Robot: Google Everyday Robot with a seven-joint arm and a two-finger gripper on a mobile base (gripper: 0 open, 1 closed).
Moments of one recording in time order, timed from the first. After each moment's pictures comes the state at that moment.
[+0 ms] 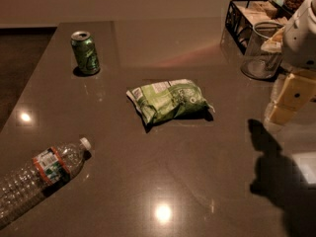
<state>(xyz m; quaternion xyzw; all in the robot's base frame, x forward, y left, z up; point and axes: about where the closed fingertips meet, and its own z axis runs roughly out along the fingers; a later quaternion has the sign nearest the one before) 0.438 -0.217 0.977 -0.60 0.78 -0.04 0.16</state>
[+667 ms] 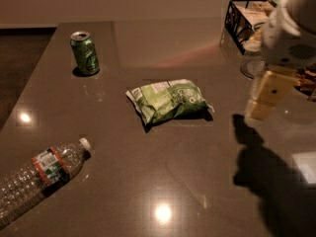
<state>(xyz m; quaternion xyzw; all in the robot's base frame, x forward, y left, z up) 0.455 -0.188 0.970 -0.62 0.77 -0.03 0.16</state>
